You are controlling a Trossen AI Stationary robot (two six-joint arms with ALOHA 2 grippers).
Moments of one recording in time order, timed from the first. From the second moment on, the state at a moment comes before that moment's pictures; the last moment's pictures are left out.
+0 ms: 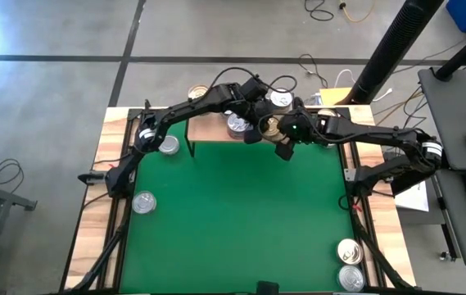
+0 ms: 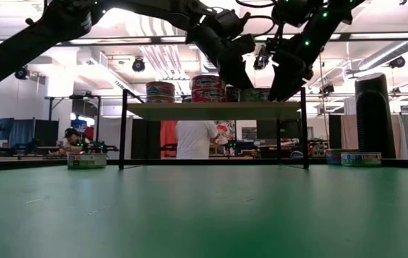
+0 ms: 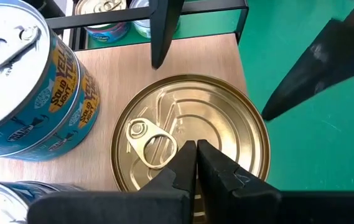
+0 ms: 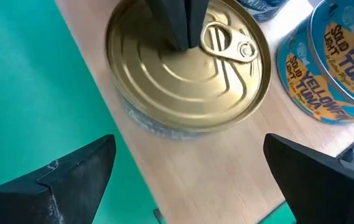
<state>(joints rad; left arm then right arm) 0.41 2.31 2.33 -0.91 0.24 0.45 -0.39 1.31 1.00 -0.59 0.23 0.00</state>
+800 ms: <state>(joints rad) 0.42 2.13 2.33 -0.85 0.52 0.51 -0.39 1.25 1.07 -0.56 0.27 0.03</state>
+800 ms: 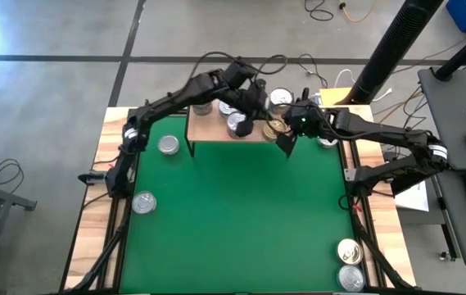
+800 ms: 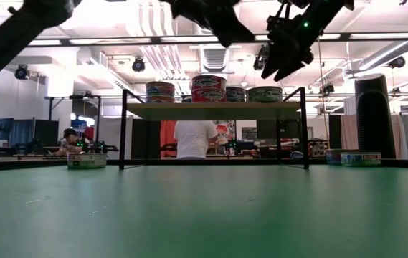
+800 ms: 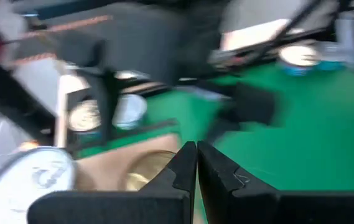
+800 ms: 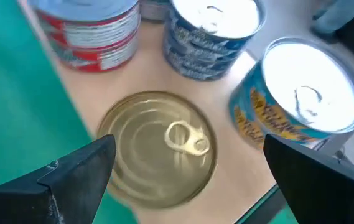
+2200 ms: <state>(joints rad) 0.37 1.60 1.65 -0.77 0.54 0.52 -0.39 1.30 1.12 -0.67 0.54 -0.04</state>
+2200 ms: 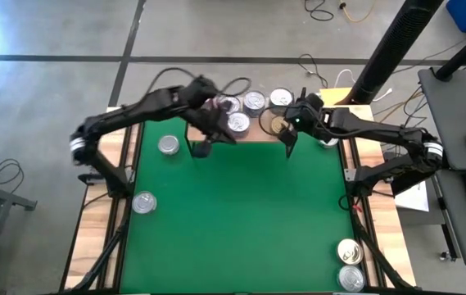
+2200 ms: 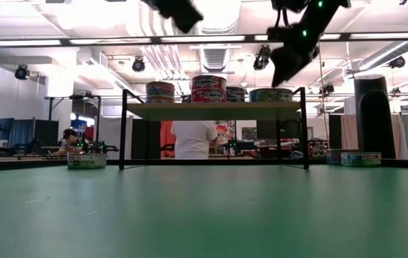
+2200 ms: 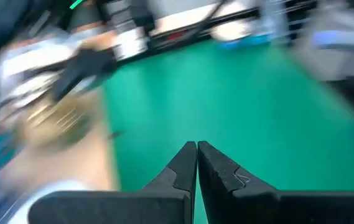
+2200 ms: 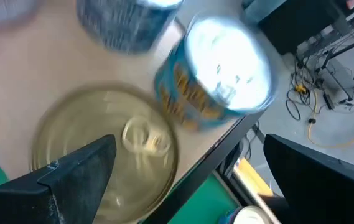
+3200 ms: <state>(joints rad) 0.43 1.55 1.33 -0.61 0.06 0.27 -0.34 1.21 1.32 -0.83 0.55 -0.07</state>
